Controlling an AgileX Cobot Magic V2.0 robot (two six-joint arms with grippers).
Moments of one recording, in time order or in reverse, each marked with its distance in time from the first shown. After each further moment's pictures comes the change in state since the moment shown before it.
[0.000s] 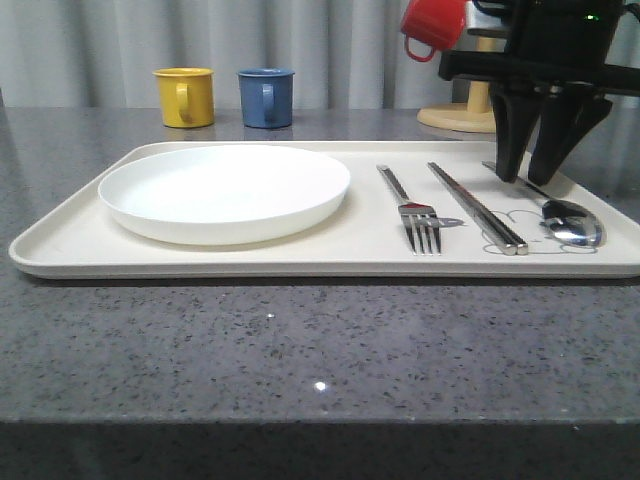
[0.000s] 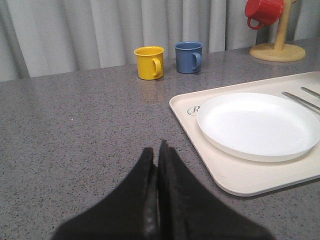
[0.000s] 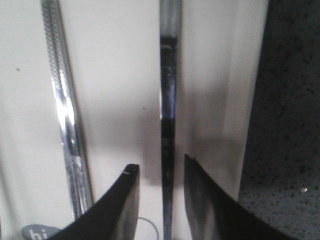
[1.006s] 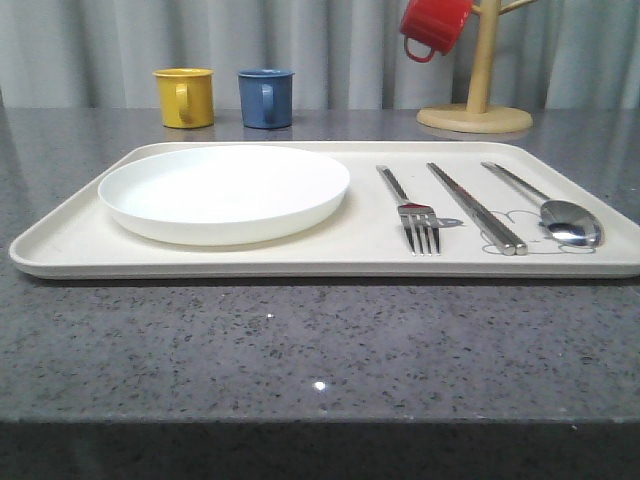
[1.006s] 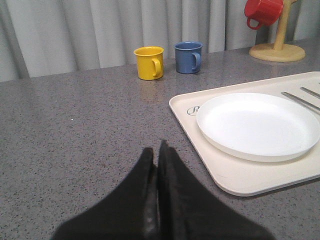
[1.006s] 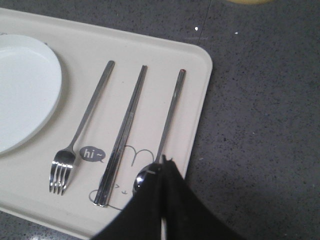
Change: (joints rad) left arm 0.000 0.000 0.000 0.000 0.000 0.000; right arm 0.000 -0.903 0.700 0.000 -0.529 -0.244
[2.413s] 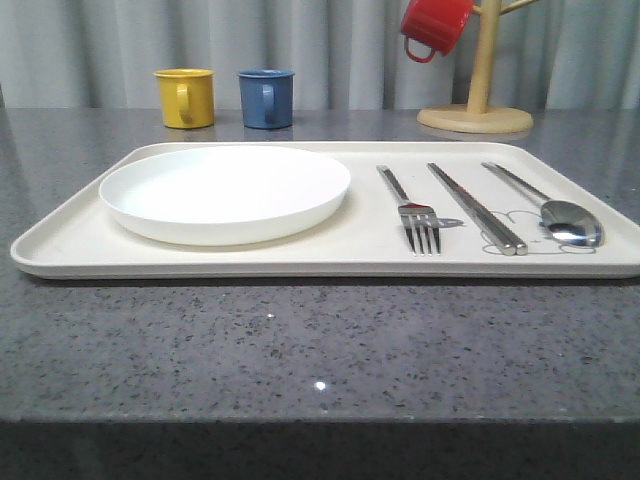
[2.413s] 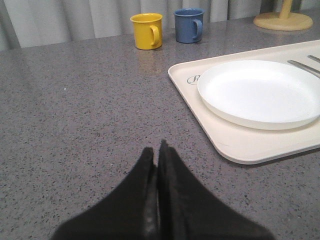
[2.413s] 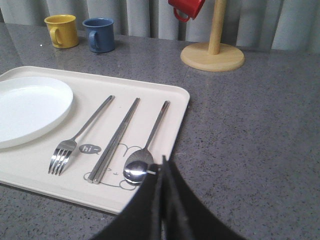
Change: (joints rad) left arm 0.000 0.000 0.090 0.000 -0.011 0.000; right arm 0.000 -0.725 0.568 -0.033 -0.288 -0.007
